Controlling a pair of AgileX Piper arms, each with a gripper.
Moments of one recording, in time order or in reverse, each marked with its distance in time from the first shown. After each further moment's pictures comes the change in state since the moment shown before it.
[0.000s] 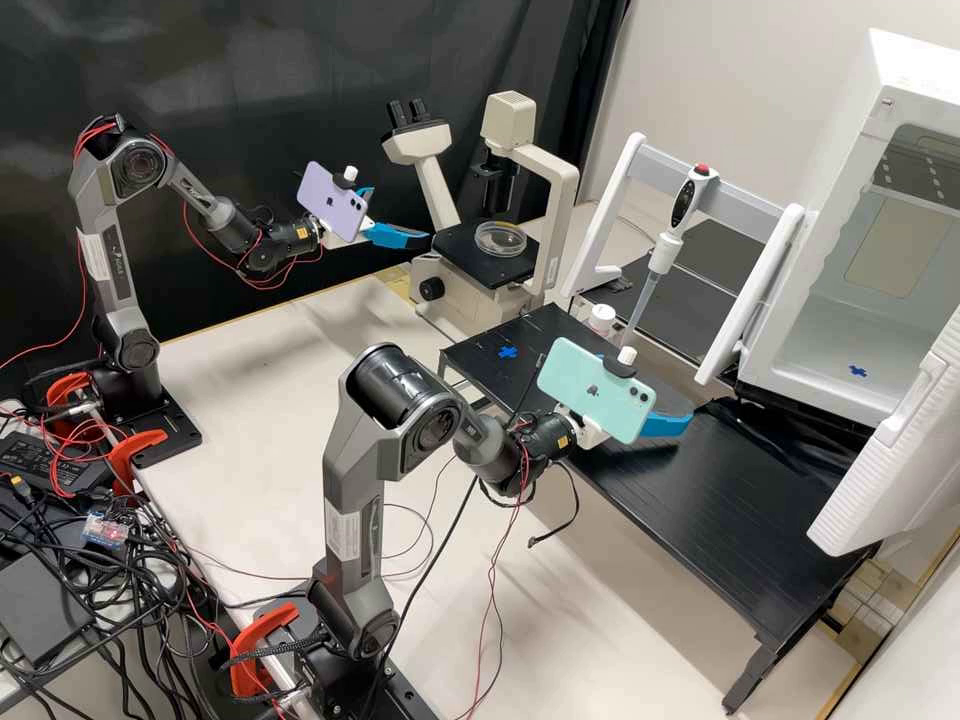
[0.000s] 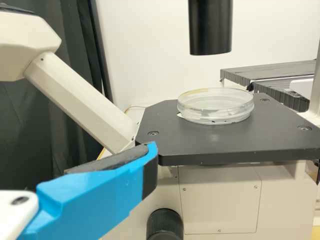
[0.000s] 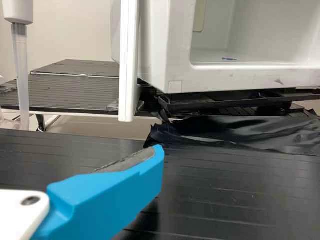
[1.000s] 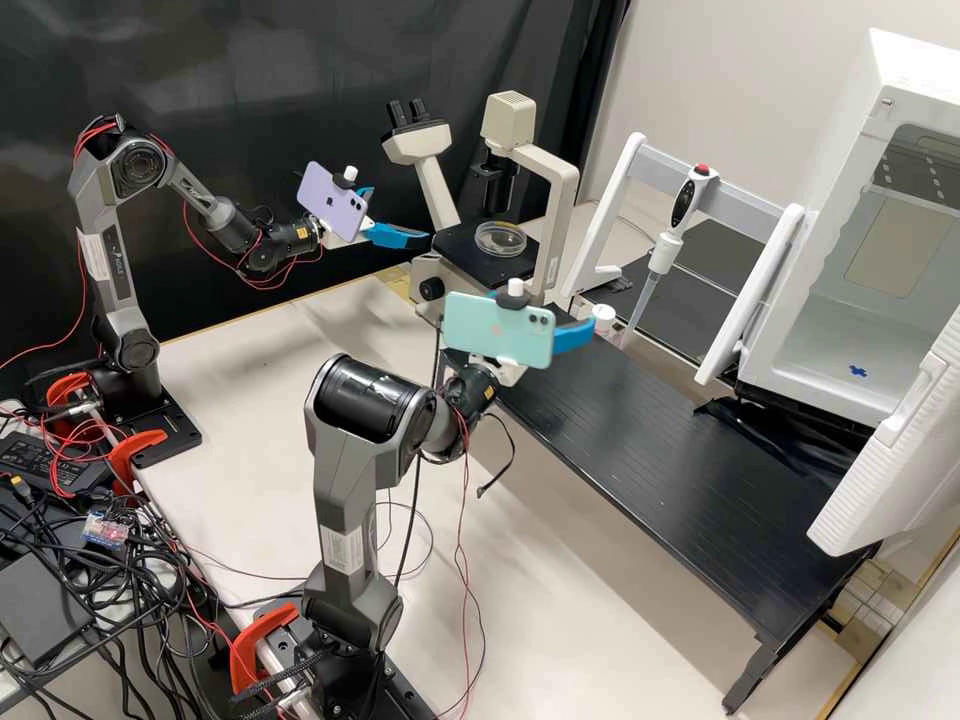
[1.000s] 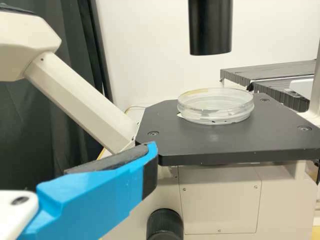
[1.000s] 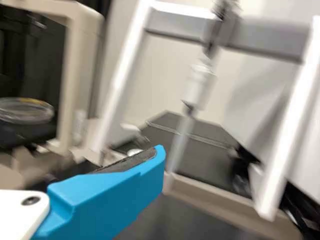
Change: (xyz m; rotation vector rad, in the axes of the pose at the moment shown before) left arm 0.000 0.000 0.000 0.000 0.000 0.000; right arm -0.044 -0.070 -0.119 -0.177 0.419 -0.093
